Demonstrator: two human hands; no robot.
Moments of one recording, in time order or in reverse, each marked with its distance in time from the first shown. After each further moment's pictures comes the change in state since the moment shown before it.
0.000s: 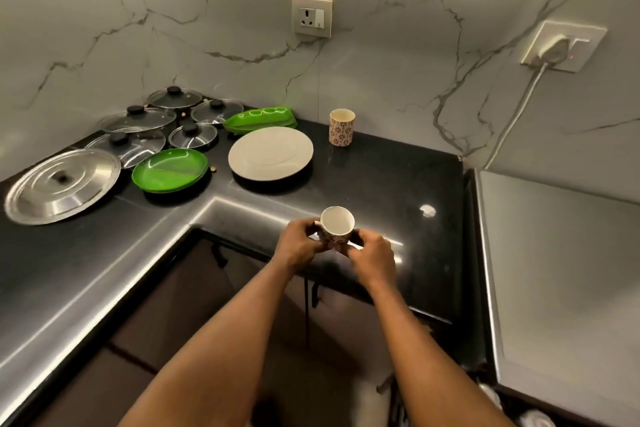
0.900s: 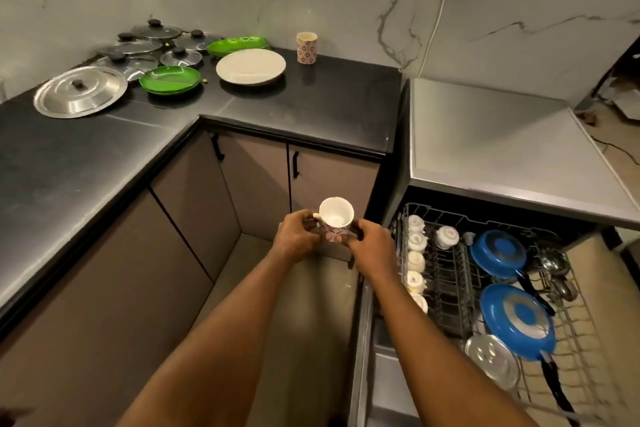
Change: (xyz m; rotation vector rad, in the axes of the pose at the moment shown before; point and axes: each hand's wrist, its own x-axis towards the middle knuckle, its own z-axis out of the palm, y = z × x) left_hand -0.371 -0.054 0.053 -0.102 -0.131 -0.107; right_hand -0.385 0.059 -0.076 -0.088 0.019 0.103
